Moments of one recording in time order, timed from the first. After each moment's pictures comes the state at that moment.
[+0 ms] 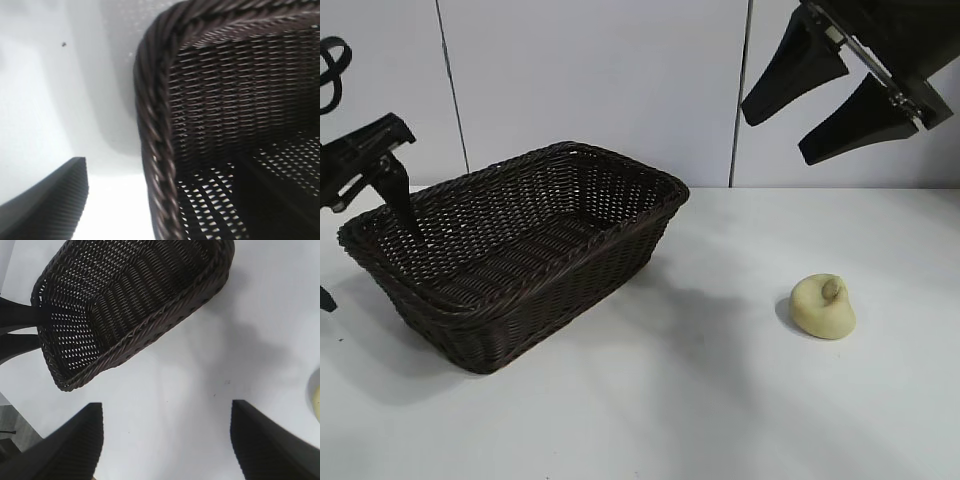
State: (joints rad) left arm -0.23 1.67 -0.89 -0.32 0.52 -0.66; right arm 0.09 1.60 -1.18 0.78 0.92 -0.57
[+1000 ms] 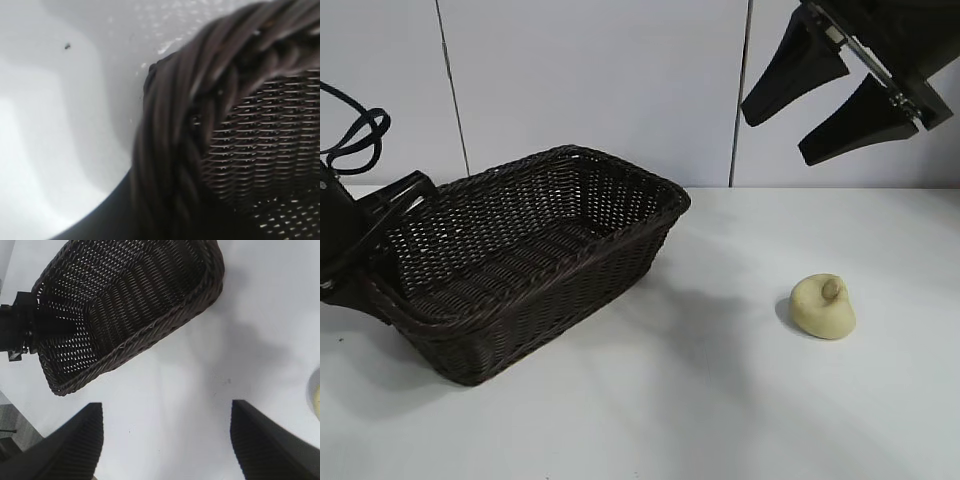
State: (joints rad) left arm -0.21 1.80 -0.95 -0.41 0.54 -0.57; right arm 0.09 1.60 -1.18 0.78 0.93 -0.57
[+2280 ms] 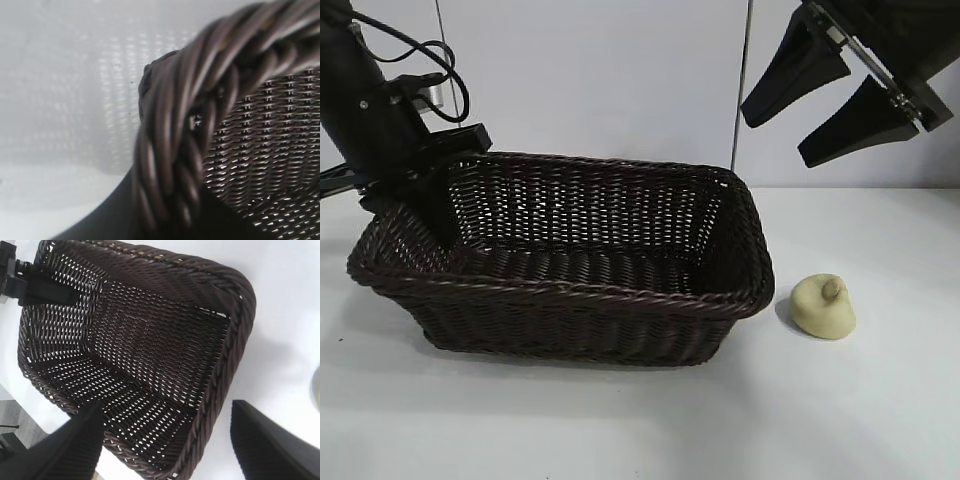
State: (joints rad) left arm -0.19 2.01 -1.46 -0.38 0.99 0.14; right arm 0.09 1.60 -1.18 0.78 0.94 -0.57
